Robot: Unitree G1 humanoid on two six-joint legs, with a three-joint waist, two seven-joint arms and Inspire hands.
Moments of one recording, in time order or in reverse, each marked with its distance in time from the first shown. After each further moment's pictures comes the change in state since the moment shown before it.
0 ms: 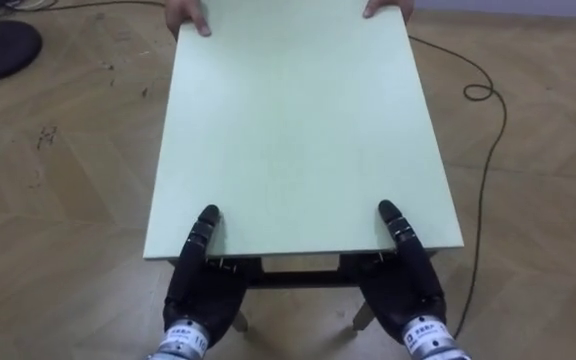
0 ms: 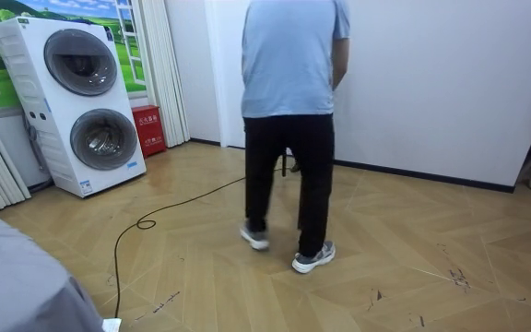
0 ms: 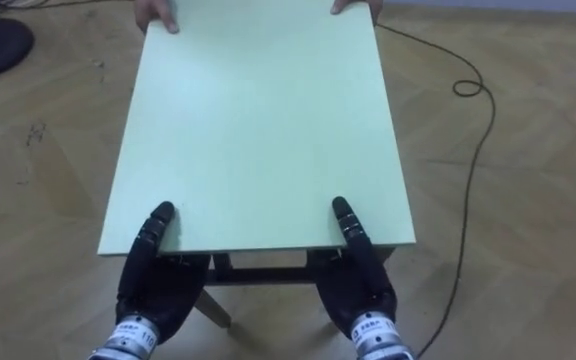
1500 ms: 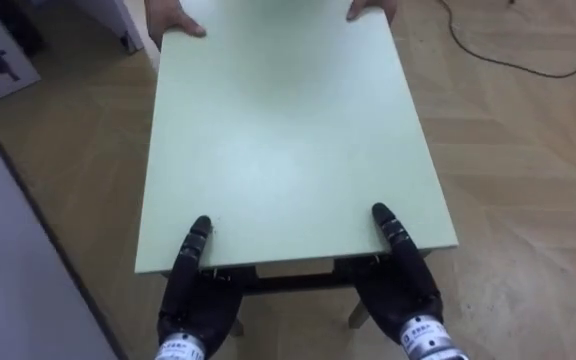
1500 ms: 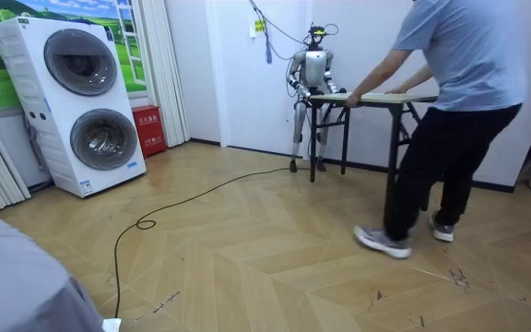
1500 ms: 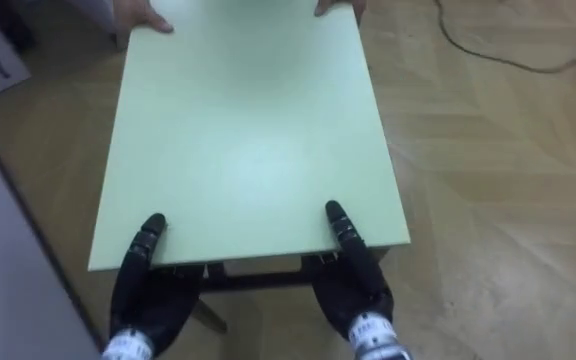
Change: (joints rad) left arm 0.081 0.009 -0.013 -0.053 0.015 -0.036 -0.002; right arm -0.004 -0.020 0.038 0.001 -0.023 -0.011 -0.006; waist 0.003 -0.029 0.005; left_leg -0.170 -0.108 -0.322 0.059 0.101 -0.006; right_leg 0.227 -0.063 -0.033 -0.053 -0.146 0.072
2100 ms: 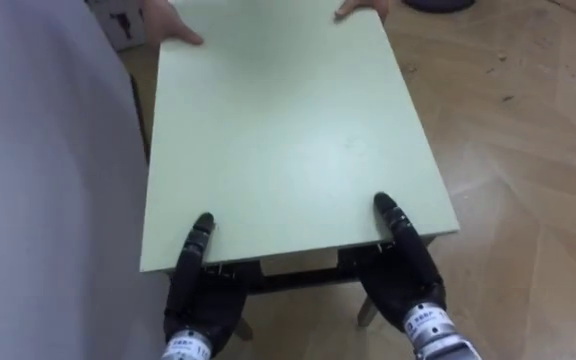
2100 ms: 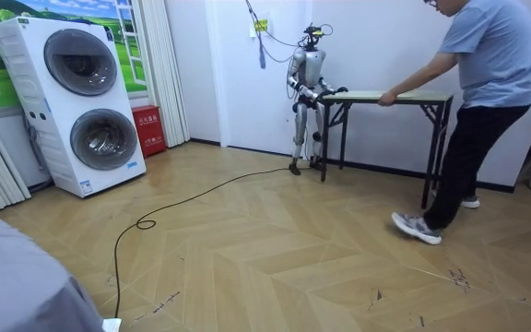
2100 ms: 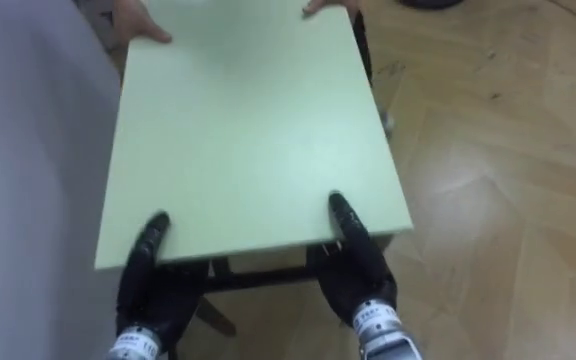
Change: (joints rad) left arm -0.006 -0.012 -0.029 0.010 -0.041 -0.038 0.010; right arm -0.025 -0.017 -0.018 -0.006 -0.025 0.030 -0.035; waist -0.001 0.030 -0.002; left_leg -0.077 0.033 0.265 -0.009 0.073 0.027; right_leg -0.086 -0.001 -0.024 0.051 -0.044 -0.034
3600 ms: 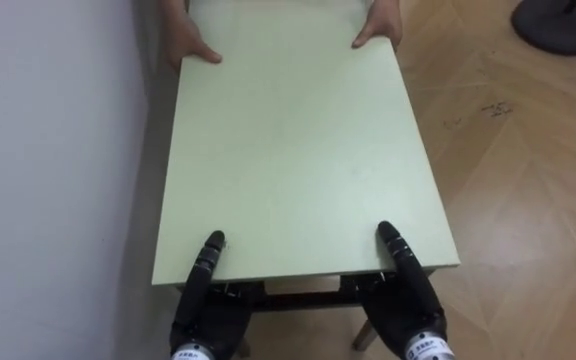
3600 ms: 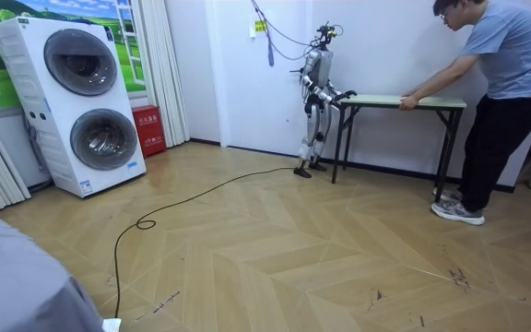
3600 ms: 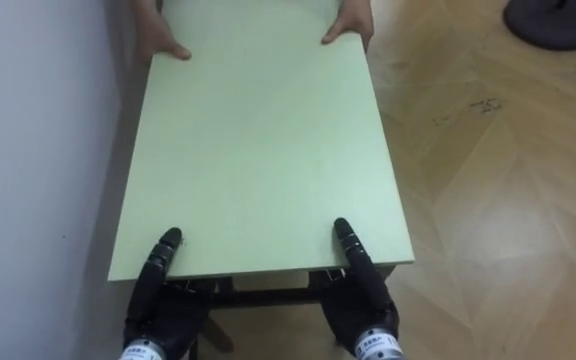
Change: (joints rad) left arm -0.045 0.002 -0.008 0.141 0.028 0.067 -0.019; right arm 0.026 0.056 -0.033 0.167 0.008 0.000 0.108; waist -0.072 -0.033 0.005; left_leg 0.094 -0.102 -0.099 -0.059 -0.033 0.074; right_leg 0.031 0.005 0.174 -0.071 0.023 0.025
